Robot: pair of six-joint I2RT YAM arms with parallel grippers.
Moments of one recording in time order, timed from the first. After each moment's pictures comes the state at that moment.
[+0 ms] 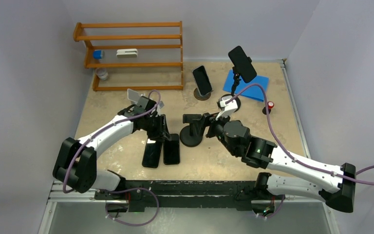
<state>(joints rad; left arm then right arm) -0.45 1.39 0.86 -0.58 0.38 -0.59 1.10 0.93 0.81 -0.11 0.56 0.46</state>
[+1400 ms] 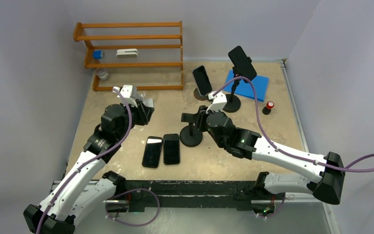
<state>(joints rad) -0.45 0.77 0.74 -0.23 -0.03 -0.37 1.06 1.14 0.92 -0.16 0.60 0.51</state>
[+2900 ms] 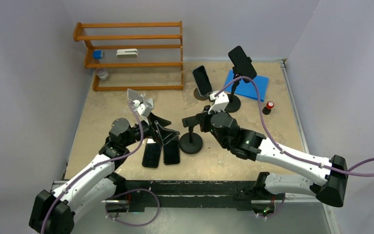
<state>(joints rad) -0.47 0.81 0.40 0.38 0.58 -0.49 1.06 1.11 0.92 -0.18 0.59 0.46</state>
